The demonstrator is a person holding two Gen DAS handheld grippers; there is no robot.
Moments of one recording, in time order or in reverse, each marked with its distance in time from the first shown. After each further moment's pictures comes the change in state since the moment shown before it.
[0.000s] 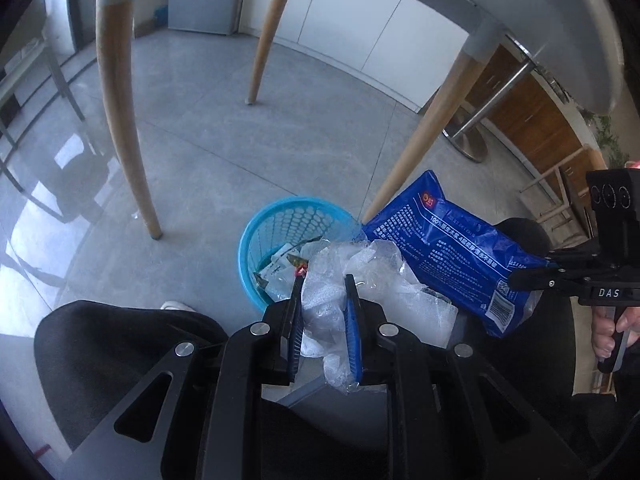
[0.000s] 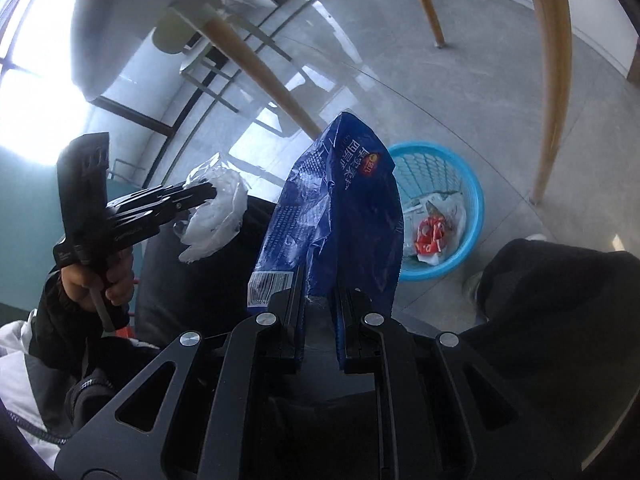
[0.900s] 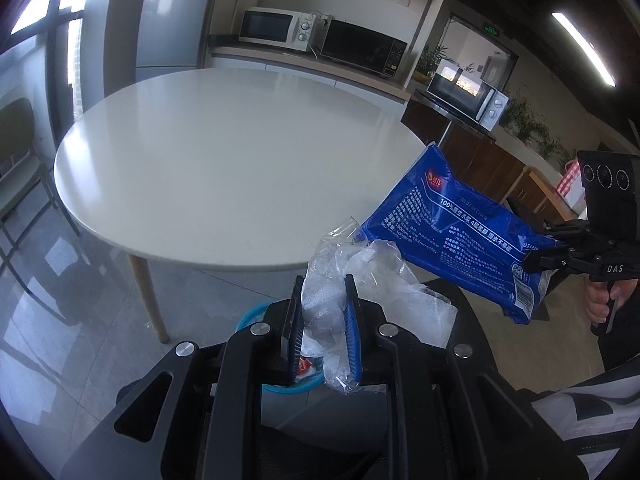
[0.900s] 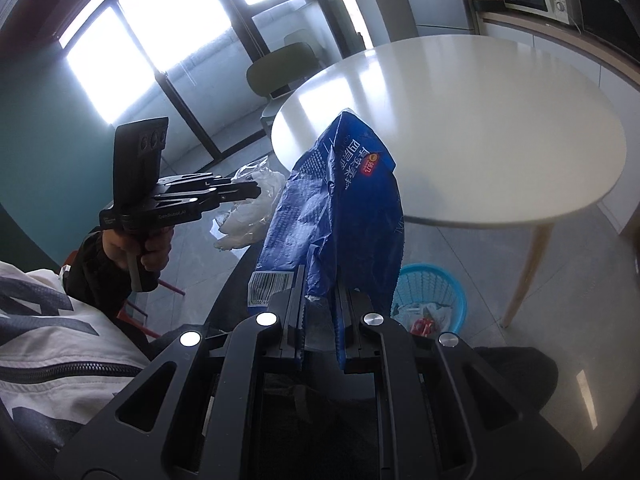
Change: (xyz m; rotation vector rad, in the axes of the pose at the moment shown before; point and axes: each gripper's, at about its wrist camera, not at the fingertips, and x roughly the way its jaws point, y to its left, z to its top) left arm -0.190 -0.065 0.008 0.211 -0.351 -0.081; right arm -0.196 0.144 -0.052 -0.404 -0.292 0.001
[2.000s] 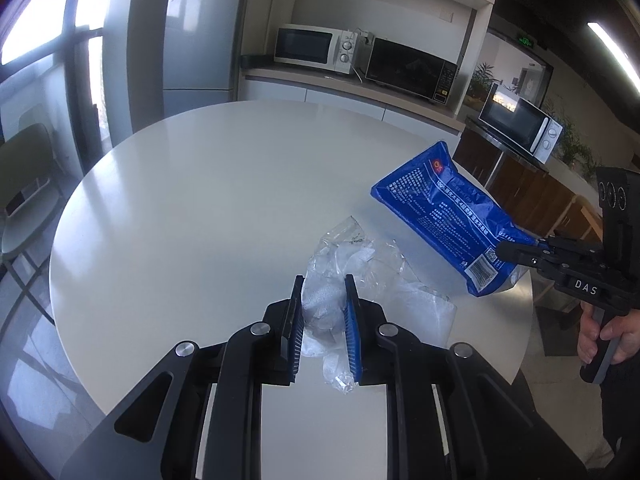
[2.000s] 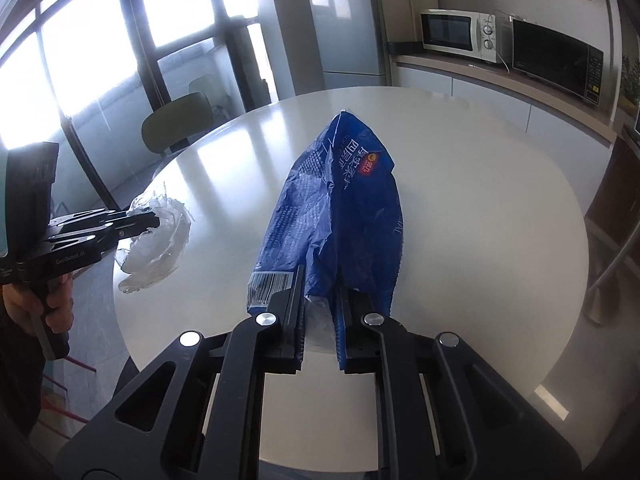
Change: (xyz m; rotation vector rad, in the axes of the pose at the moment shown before) left arm 0.057 0.063 0.122 -0.015 -0.074 0.149; right arm 0.064 -0.076 0.129 0.043 -0.202 -0.359
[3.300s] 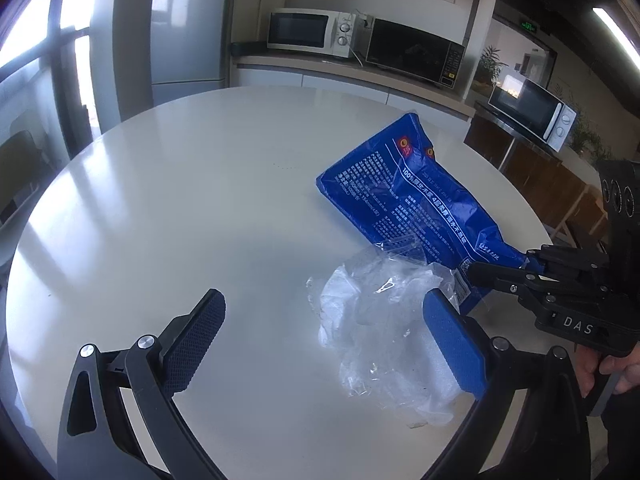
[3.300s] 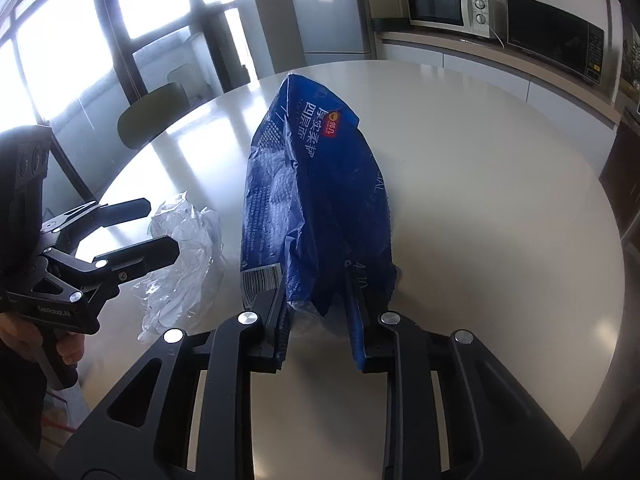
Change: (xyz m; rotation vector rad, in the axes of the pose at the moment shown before) left arm 0.085 -0.008 0.012 0.029 0.043 0.002; right arm 0.083 -0.024 0.006 0.057 0.060 -0.046
